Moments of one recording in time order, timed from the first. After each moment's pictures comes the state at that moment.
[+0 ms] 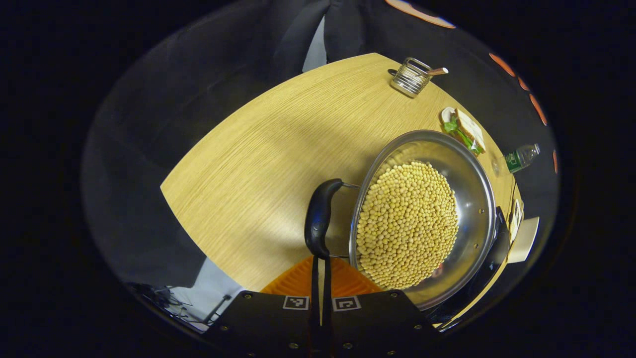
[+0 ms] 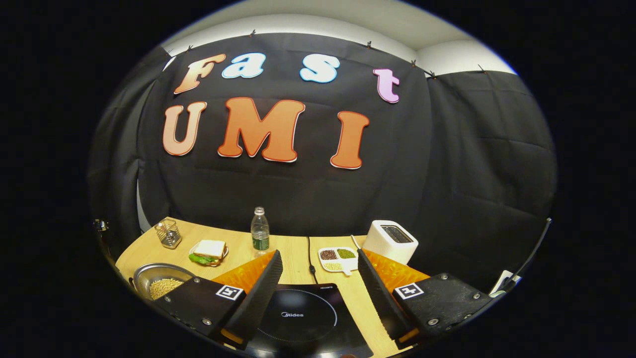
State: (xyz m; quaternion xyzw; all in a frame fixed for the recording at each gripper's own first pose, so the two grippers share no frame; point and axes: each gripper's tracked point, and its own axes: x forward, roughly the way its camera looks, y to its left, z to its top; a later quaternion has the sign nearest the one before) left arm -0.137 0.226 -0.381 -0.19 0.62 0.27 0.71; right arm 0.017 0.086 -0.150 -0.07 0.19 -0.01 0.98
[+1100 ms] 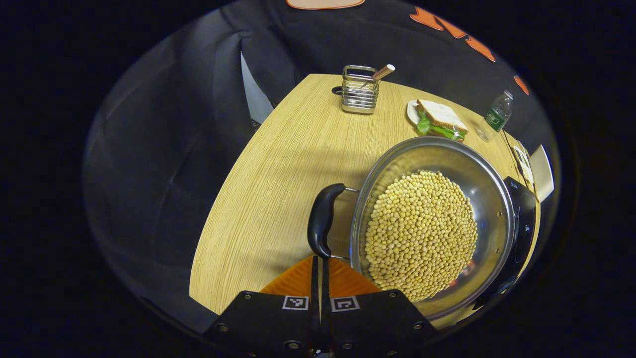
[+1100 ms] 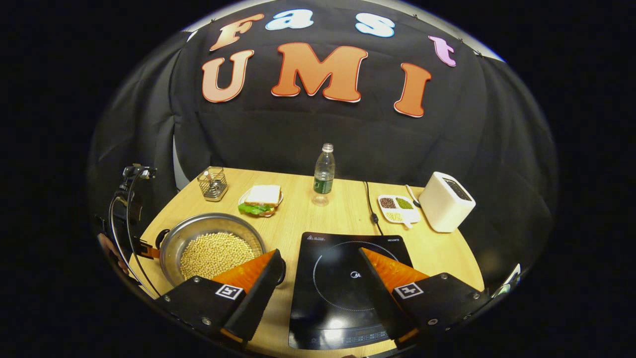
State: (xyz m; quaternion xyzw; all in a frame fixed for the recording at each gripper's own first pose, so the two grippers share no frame) left arm -0.052 0.279 -0.387 -0.02 0.59 0.13 0.79; right arm -0.037 0.204 -0.238 -0.08 0.37 0.09 0.92
